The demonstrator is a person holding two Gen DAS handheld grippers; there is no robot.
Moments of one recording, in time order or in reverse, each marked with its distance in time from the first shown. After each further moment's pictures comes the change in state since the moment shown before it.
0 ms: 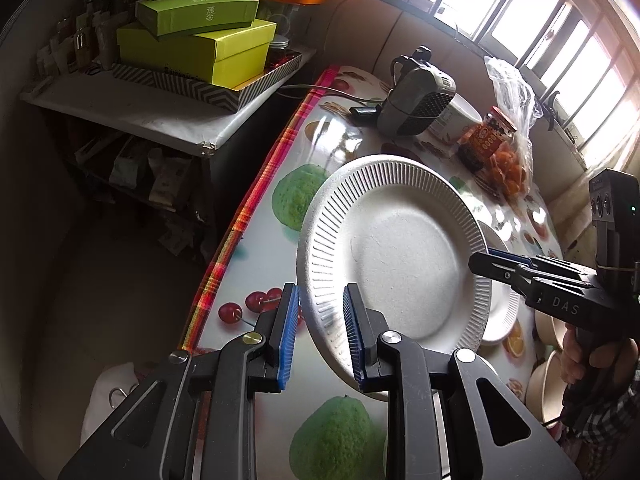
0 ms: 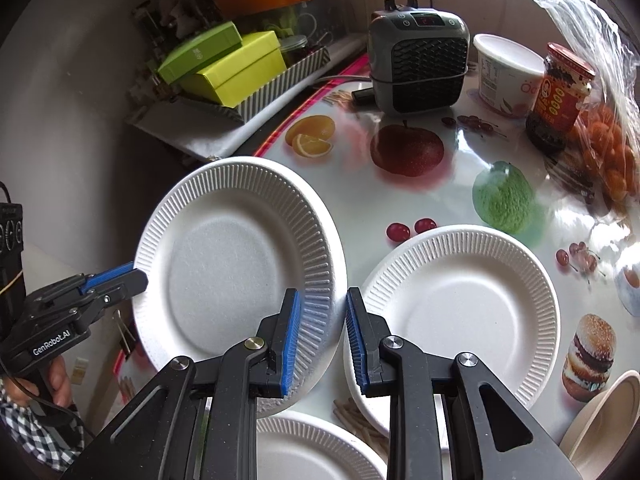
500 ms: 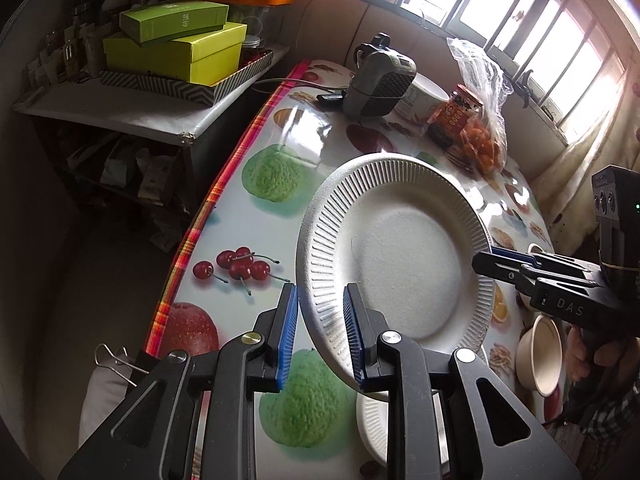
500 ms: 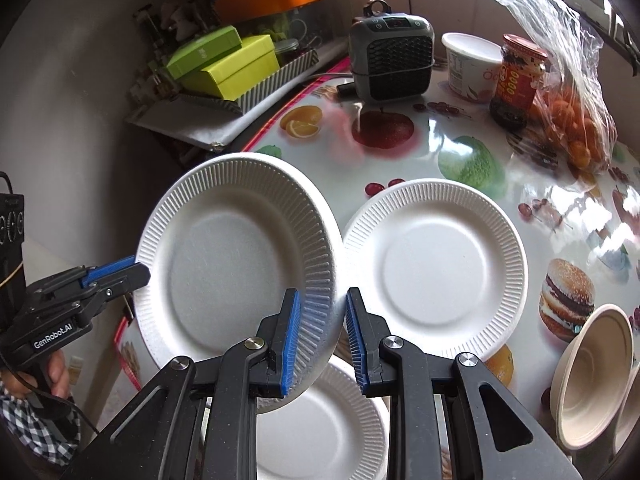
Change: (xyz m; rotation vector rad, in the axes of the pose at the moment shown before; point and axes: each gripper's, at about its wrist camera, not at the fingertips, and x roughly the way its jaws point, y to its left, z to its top) left arm -0.021 -0.030 -0.036 0.061 0.002 -0.030; right arm -0.041 0.000 -0.051 0.015 -0.018 -0.039
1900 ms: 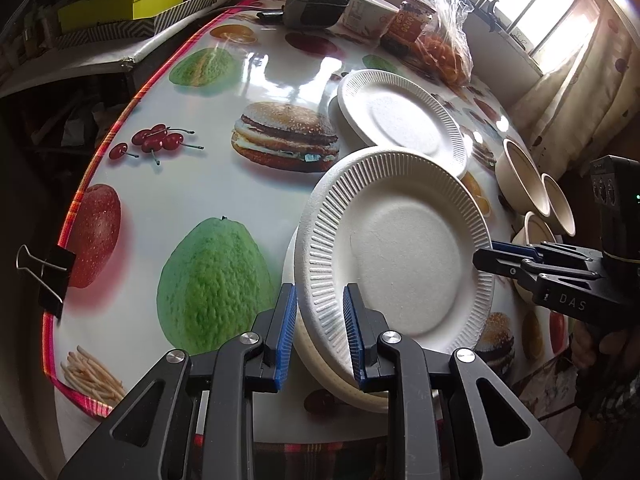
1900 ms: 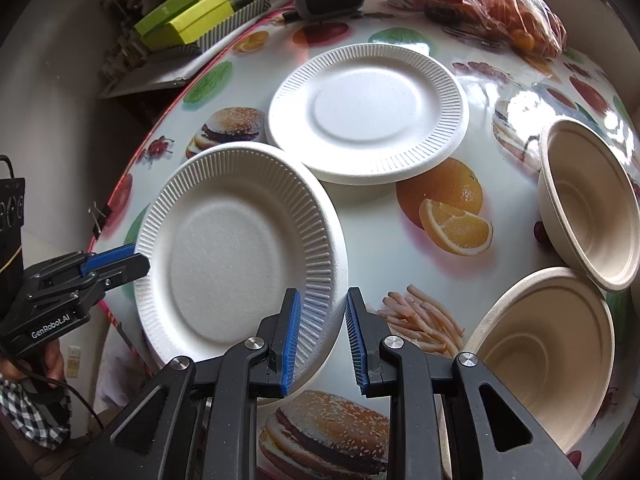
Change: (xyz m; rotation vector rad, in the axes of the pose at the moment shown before) left arm 0.033 -0.047 -0.084 0.081 0.167 -0.065; right arm -0.006 -0.037 -0.117 0.104 0.120 -0.045
